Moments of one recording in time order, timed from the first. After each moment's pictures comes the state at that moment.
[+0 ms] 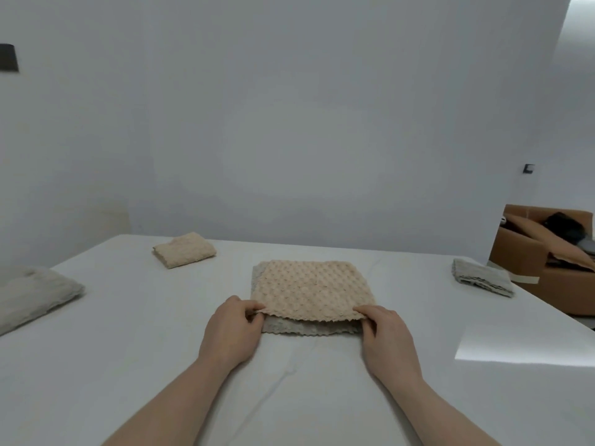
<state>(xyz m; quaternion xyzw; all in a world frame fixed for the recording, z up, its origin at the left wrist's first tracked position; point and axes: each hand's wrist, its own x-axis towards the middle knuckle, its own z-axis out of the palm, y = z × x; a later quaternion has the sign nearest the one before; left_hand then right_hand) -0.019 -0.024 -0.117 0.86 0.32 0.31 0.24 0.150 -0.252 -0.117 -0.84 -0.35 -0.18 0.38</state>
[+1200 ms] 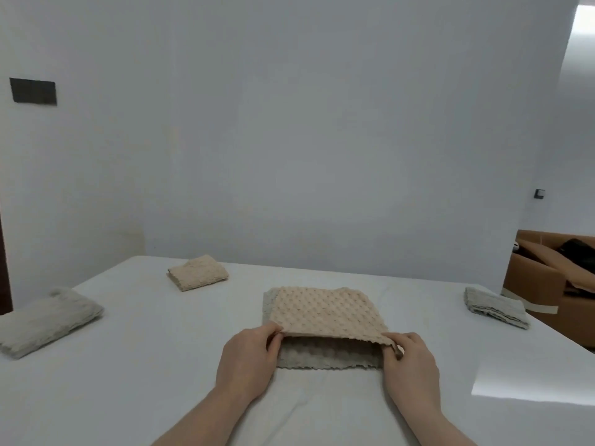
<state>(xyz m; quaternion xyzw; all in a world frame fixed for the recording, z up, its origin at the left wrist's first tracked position) -0.027 -0.040 -0.112 0.88 0.27 0.36 0.16 0.152 -0.256 -0.109 -0.84 -0.23 -0.19 0.44</state>
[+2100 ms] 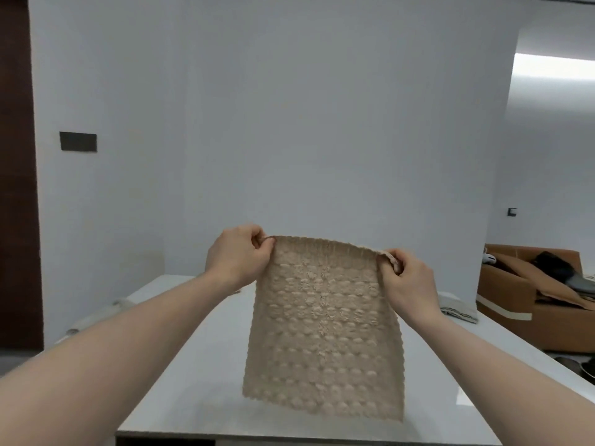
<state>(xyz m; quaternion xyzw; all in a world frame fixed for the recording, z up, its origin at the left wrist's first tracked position) -0.176 -0.111 0.133 0.83 0.27 0.46 0.17 0.018 -0.342 0.098 -0.74 -0.35 -0.24 0.53</state>
